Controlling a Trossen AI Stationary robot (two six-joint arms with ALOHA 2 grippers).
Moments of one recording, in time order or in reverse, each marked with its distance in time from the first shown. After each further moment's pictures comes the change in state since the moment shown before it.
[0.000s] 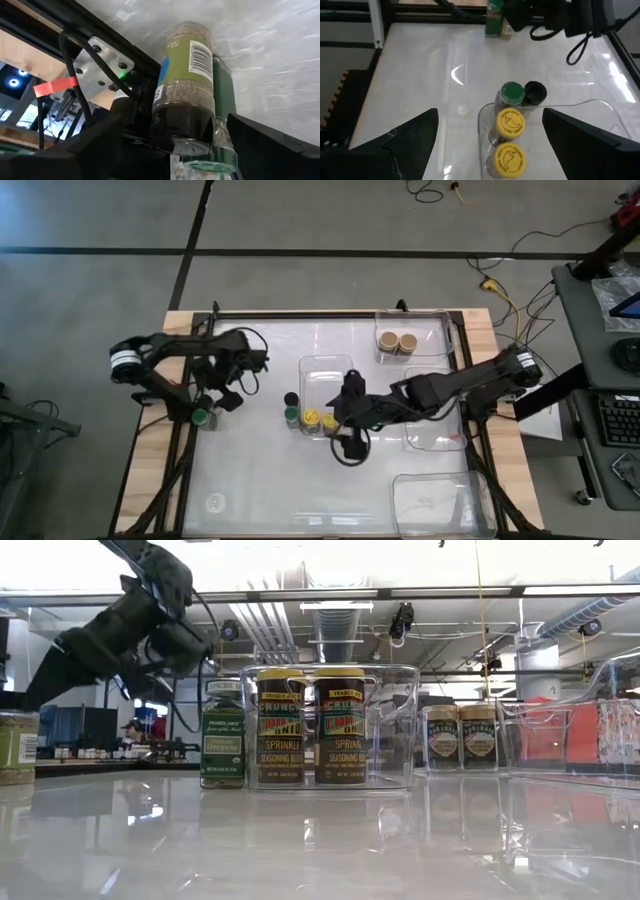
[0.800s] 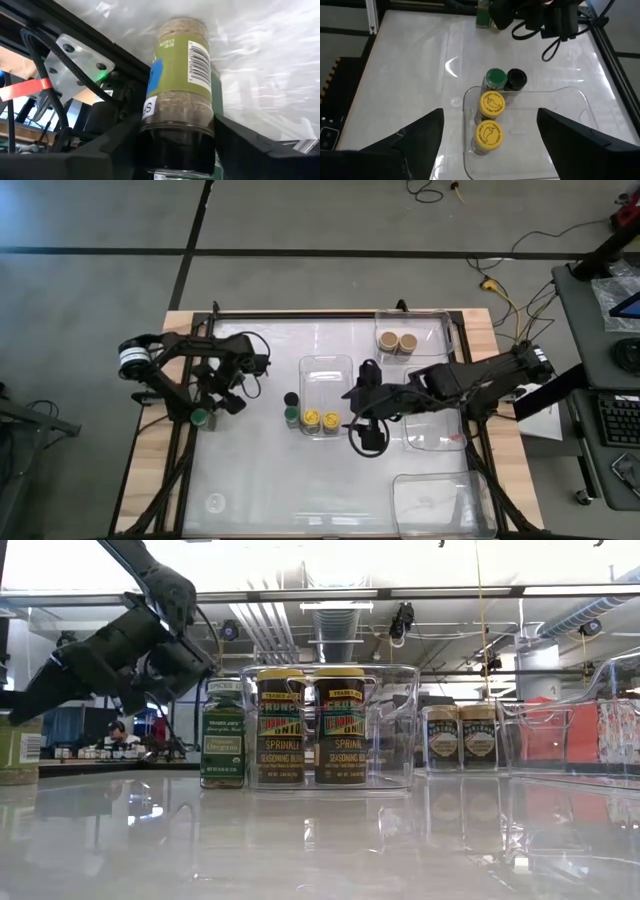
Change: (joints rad) left arm -0.002 0.067 -0.041 0.060 0.070 -0.013; right arm -0.009 -0.101 0.000 -0.142 0.004 -0.038
